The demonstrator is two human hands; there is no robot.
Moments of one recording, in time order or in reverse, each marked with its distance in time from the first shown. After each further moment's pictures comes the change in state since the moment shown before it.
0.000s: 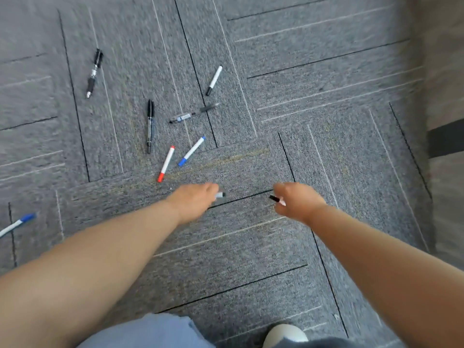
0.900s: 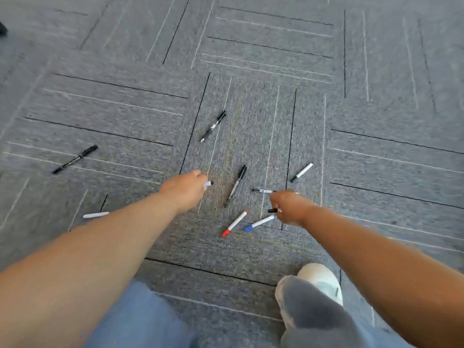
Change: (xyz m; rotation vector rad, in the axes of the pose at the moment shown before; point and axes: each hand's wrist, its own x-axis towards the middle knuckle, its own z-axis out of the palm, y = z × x) left_hand -0.103 -0.169 -0.096 -0.299 0.257 -0.616; right_hand 0.132 -0.161 -0.159 -0.347 -0.044 -0.332
